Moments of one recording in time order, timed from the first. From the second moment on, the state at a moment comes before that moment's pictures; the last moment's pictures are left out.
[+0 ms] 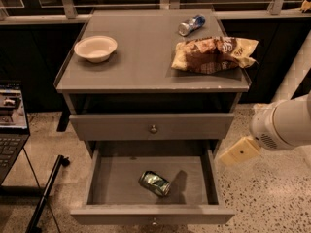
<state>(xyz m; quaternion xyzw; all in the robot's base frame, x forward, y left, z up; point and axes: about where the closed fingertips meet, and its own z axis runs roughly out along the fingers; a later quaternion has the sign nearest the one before) 0.446 -0.228 0.814 -0.39 0.88 0.00 0.29</state>
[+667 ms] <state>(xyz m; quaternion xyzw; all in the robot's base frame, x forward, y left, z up) 0.461 -0.229 0.823 -0.38 0.87 -0.01 0.32</state>
